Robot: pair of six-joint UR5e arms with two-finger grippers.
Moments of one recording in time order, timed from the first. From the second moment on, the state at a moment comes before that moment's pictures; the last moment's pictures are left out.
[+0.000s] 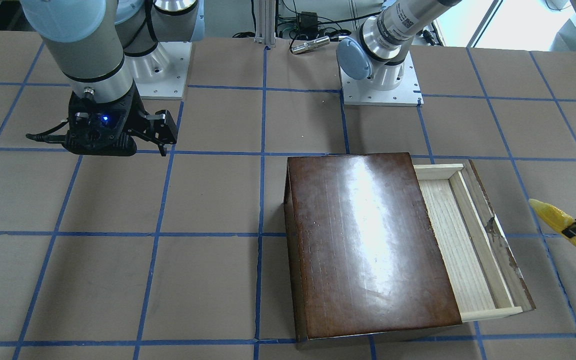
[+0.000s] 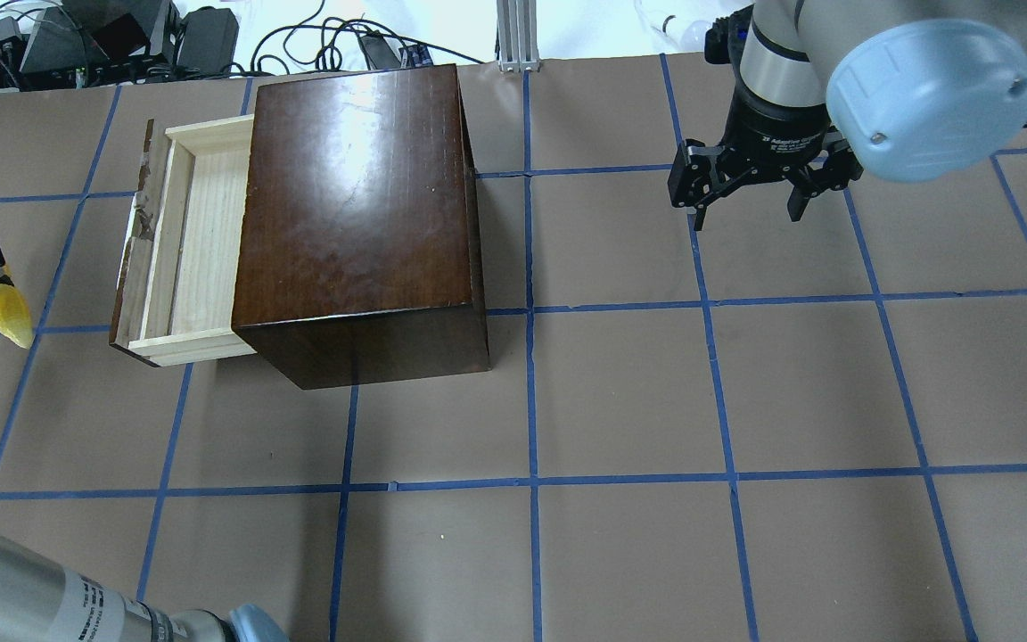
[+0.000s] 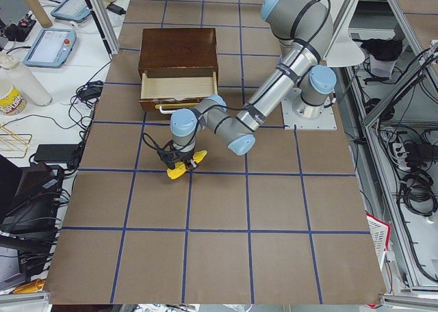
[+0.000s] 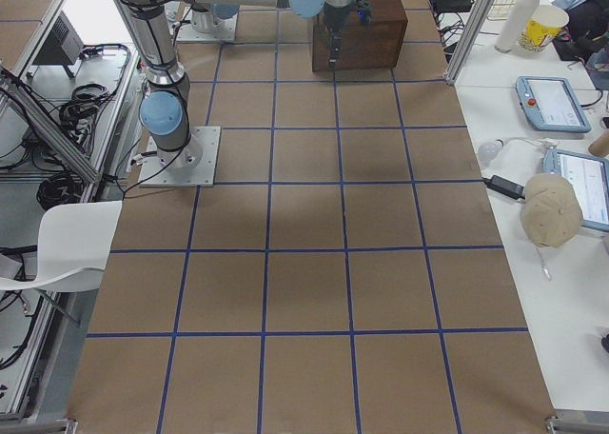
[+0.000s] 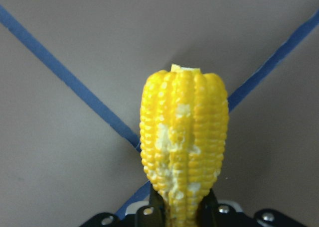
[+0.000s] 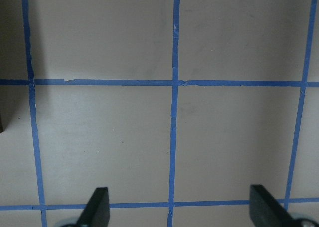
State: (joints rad) left arm -0.82 -2.04 -1.56 -1.04 1.53 0.10; right arm 1.65 -1.48 1.58 -1.62 -1.63 0.06
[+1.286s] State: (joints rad) left arm -1.17 -1.88 -1.30 -1.50 1.53 0.18; right arm 1.65 -1.48 1.58 -1.63 -1.63 0.06
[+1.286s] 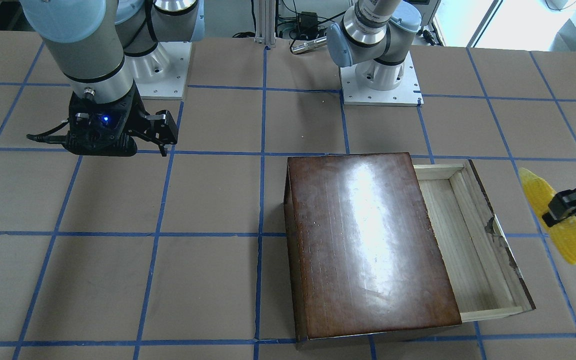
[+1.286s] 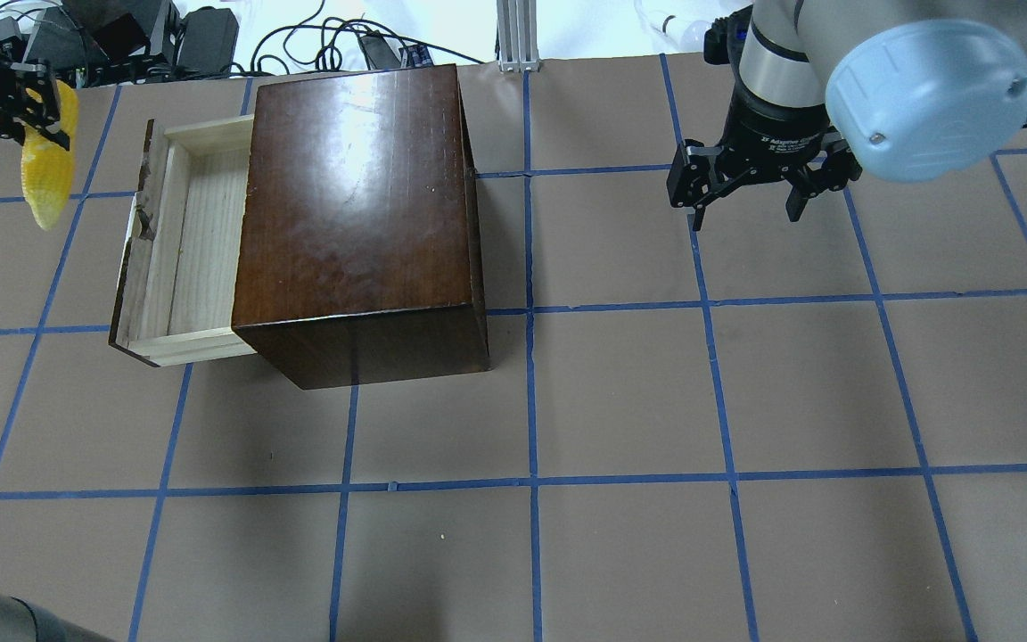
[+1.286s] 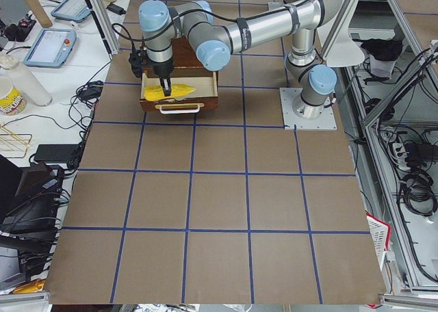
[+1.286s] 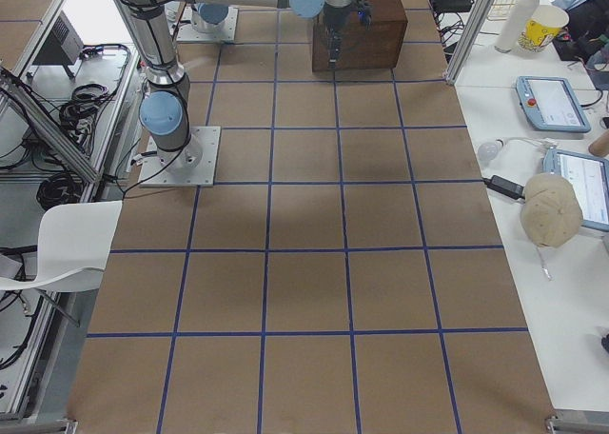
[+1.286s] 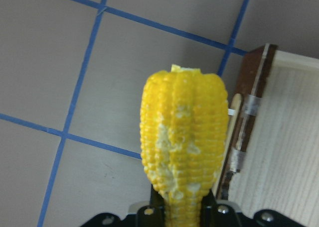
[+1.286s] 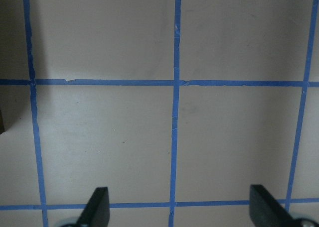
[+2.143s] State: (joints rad) left arm -1.28 -1.93 -1.42 -1.44 1.53 0.18; right arm 1.65 -1.48 1.58 -1.62 -1.63 0.06
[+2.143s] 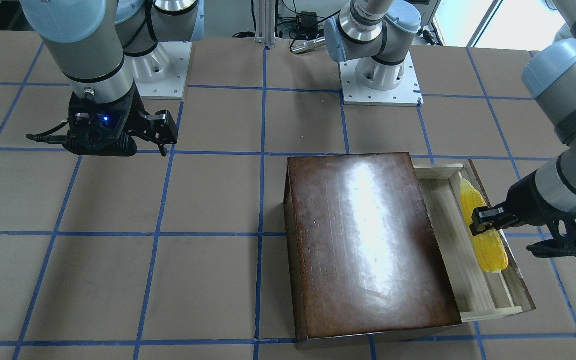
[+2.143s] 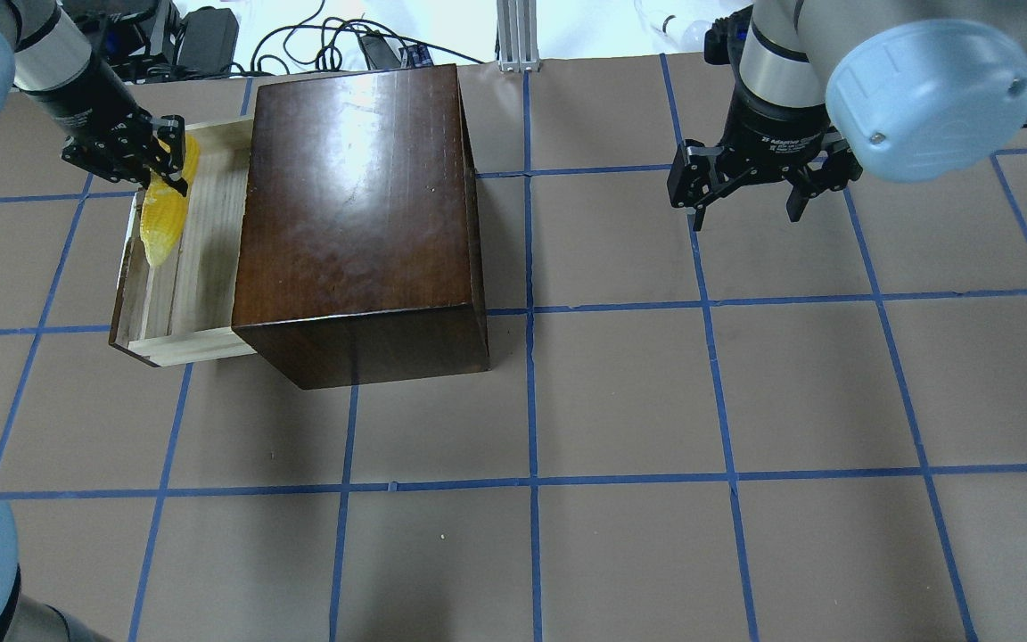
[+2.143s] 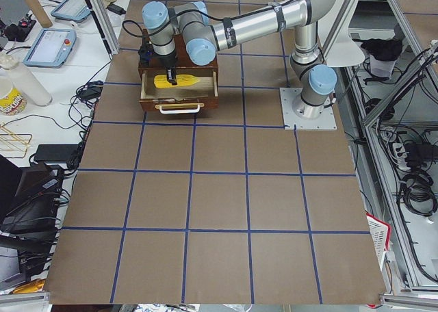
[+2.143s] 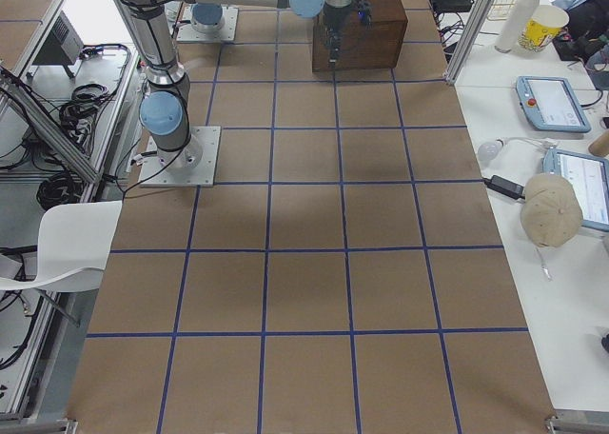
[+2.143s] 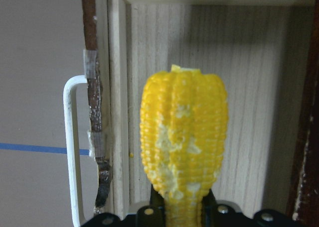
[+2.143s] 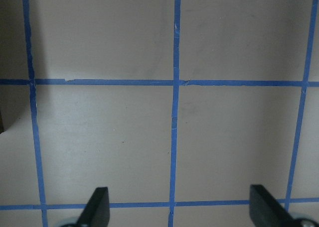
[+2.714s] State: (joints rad) left arm -1.28 -1.95 -1.46 -1.38 1.52 0.19; right arm 1.65 -1.48 1.58 -1.62 -1.63 0.06
